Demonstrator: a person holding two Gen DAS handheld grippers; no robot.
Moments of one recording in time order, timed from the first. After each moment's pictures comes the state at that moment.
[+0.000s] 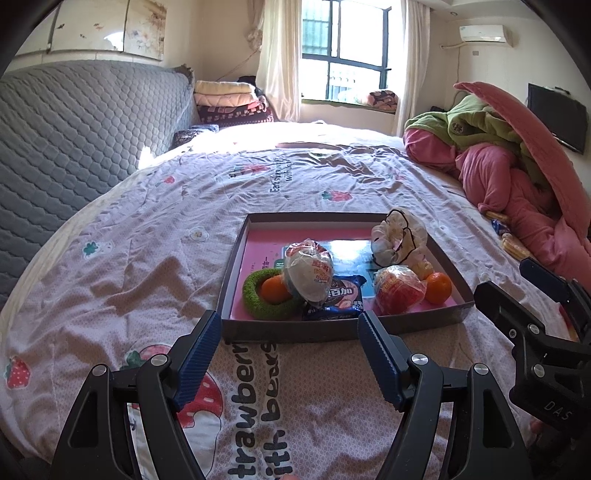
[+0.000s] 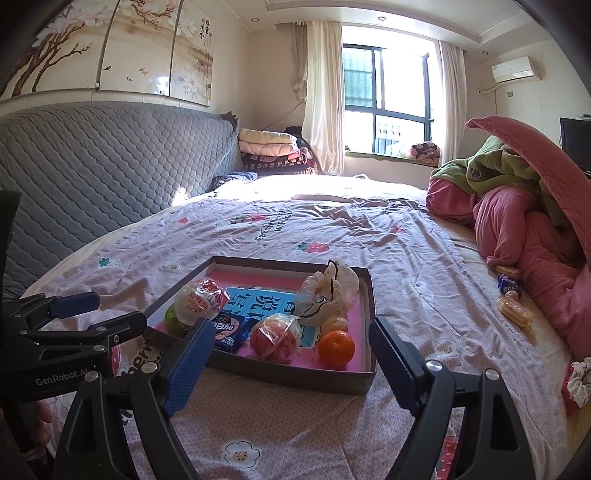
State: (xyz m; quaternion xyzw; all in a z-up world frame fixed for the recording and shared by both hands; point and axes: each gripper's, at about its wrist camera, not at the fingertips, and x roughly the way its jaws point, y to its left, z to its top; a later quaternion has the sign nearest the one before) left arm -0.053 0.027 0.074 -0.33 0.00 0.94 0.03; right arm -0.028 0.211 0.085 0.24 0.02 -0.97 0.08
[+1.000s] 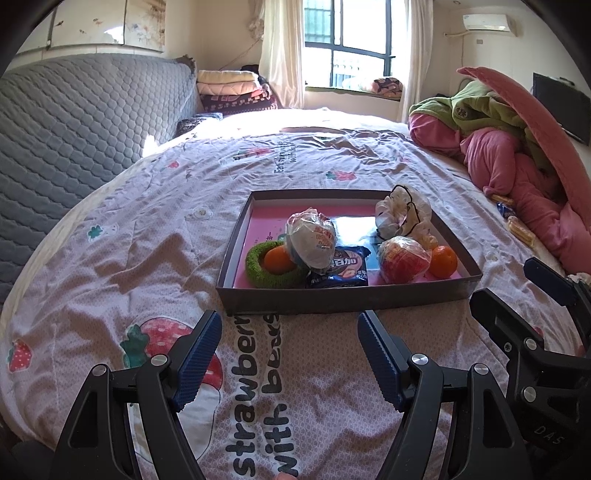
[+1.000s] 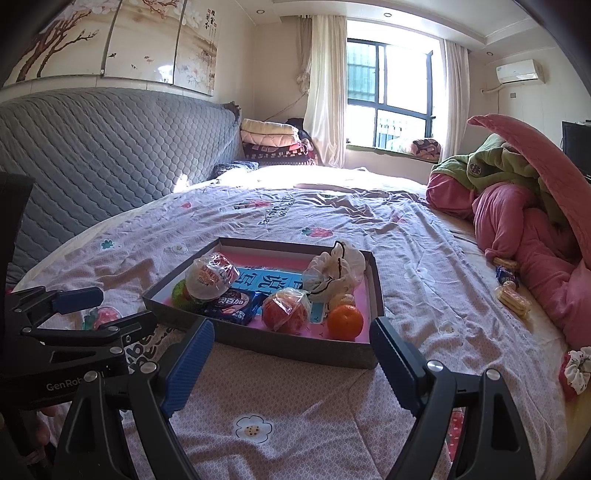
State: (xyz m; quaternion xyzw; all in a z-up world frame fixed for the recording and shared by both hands) left arm -0.042 0.030 0.056 -0.35 0.01 0.94 0.02; right arm -0.011 0.198 0.069 0.26 0.03 -0.96 0.07
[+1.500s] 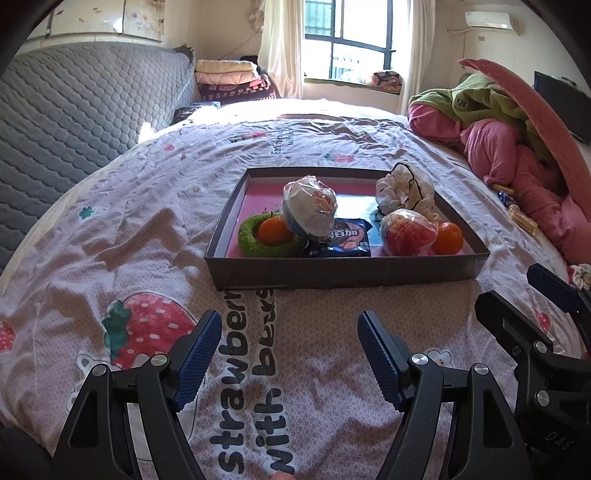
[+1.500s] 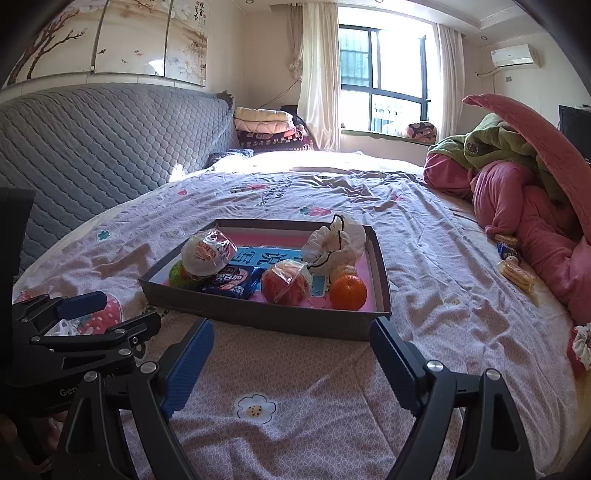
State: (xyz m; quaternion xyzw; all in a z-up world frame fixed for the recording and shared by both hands) left arm -0.041 0.031 0.025 -0.37 0.00 0.93 0.03; right arm -0.006 0.198 0.047 0.29 0.01 -0.96 0.06
